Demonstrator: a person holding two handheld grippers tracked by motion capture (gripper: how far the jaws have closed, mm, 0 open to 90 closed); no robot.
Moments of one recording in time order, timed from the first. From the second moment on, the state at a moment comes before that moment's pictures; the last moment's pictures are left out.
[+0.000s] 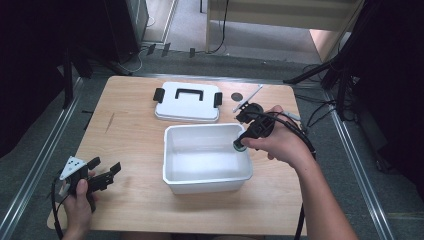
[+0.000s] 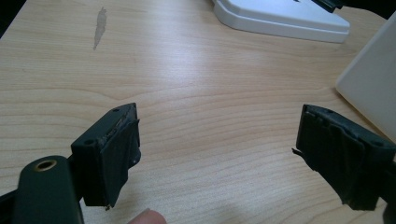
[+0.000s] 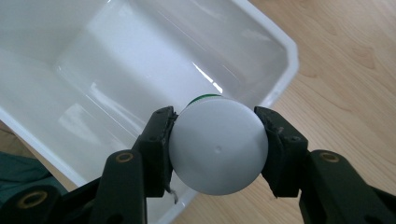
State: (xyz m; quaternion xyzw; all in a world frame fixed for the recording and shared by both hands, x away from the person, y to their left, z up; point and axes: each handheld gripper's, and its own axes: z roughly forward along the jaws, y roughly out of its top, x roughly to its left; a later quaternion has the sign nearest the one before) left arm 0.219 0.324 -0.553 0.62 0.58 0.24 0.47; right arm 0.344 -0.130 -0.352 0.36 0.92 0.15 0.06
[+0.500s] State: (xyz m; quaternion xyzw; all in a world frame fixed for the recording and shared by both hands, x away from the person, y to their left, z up) left arm 0.219 0.325 -0.553 0.62 0.58 0.24 0.47; right arm 0.355 -0.105 -0.403 0.36 0.93 0.13 0.02
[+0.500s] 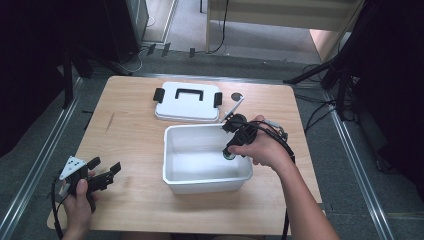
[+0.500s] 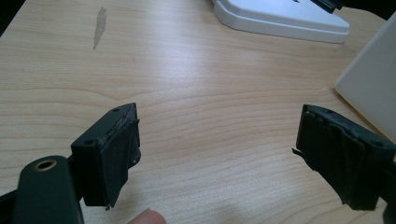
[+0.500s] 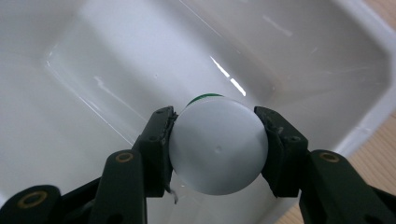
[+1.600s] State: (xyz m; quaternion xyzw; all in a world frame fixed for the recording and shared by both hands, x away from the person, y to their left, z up) left arm 0.220 0.324 -0.553 0.63 0.58 0.24 0.47; right arm 0.353 -0.073 -0.458 0.31 0.95 0.06 0.04
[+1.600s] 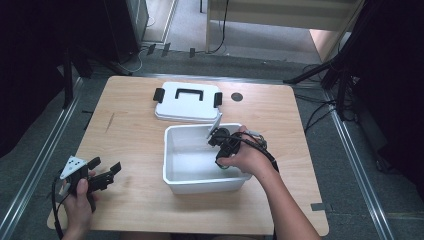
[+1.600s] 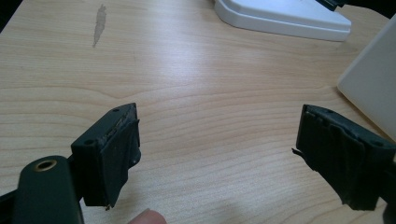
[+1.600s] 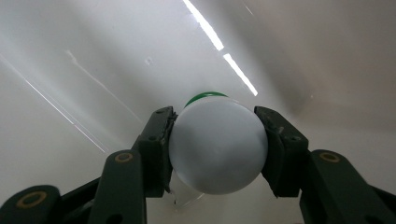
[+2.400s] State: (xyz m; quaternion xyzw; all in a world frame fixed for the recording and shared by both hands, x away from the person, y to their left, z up) left arm 0.220 0.324 -0.553 0.63 0.58 0.24 0.46; right arm 0.346 -0.107 -0.404 0.34 0.92 0.18 0.04
